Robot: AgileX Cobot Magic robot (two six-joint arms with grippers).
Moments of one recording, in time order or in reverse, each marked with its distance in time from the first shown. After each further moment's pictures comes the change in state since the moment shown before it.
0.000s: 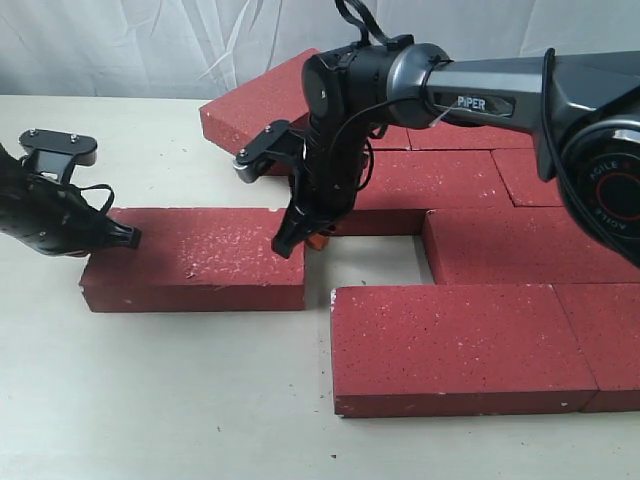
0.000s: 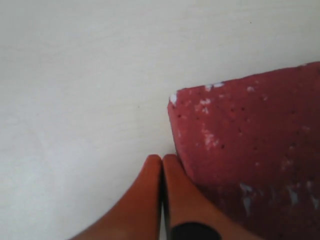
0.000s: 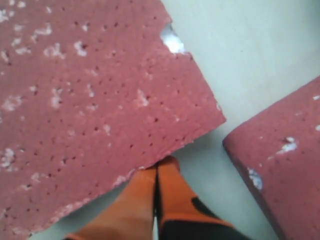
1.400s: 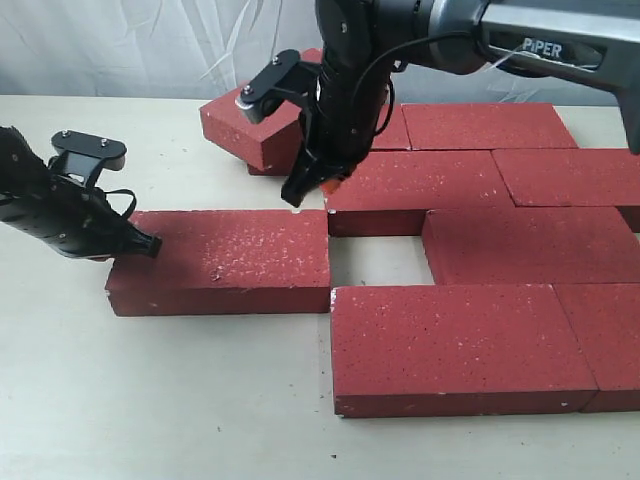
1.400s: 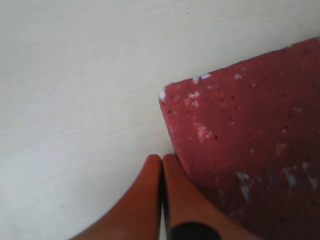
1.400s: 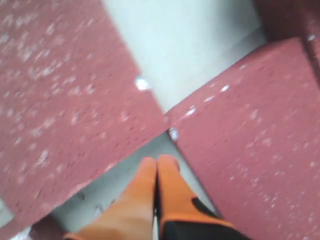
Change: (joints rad) left arm -0.068 0.000 -0.018 0.003 0.050 0.029; right arm -0.001 -0.156 0.000 -0.127 0.023 0.054
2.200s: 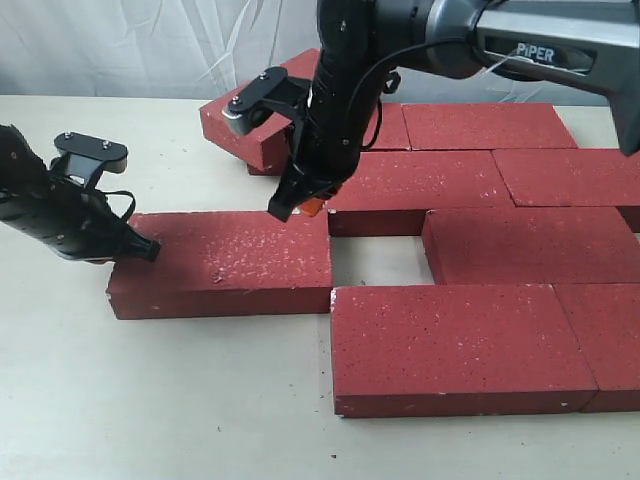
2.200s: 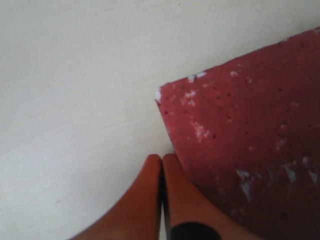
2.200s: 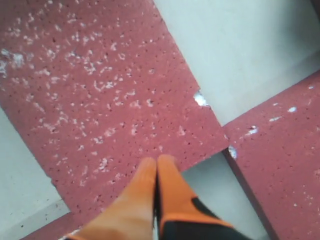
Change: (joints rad) left arm 0.000 0.000 -0.005 0.000 0.044 0.028; right arm -0.008 0.014 0.000 0.191 0.043 -0.126
